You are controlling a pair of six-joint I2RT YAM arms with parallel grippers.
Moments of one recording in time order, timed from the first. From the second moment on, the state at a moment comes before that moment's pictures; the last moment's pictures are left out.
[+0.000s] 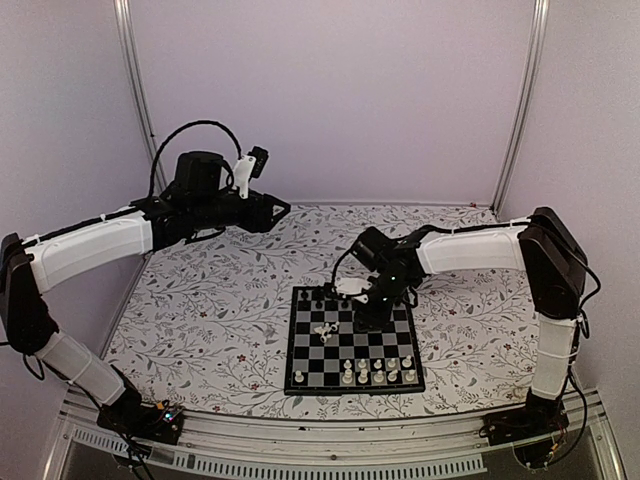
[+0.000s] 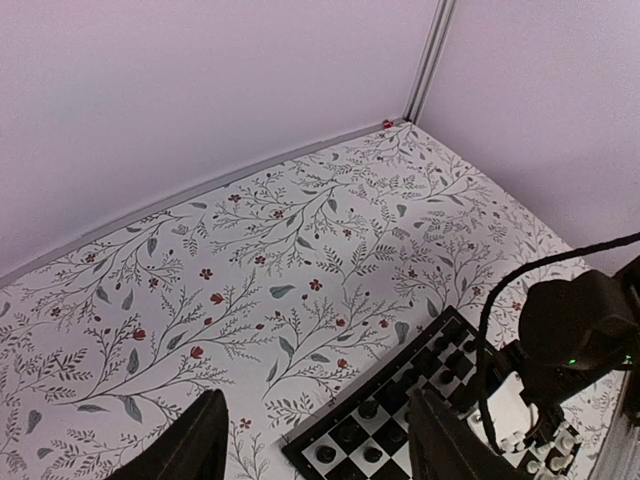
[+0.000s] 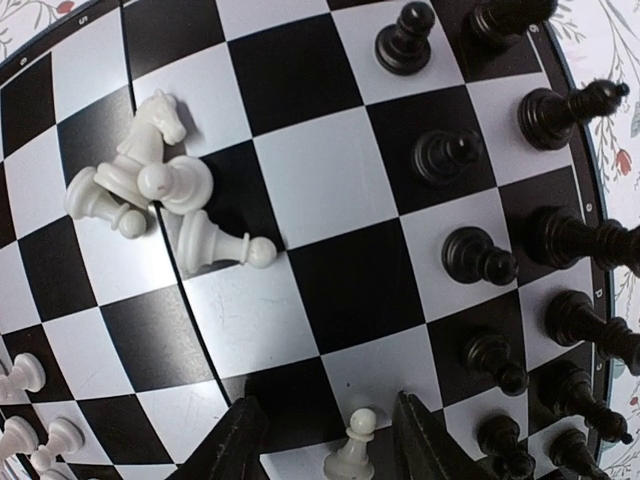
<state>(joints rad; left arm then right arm) -0.60 1.47 1.18 -0.09 0.14 -0.12 0.84 1.98 1.37 -0.63 -0.13 -0.45</state>
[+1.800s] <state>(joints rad) -0.61 1.53 1.22 -0.12 0.16 -0.16 0.74 1.86 1.34 -0.67 -0.32 -0.46</state>
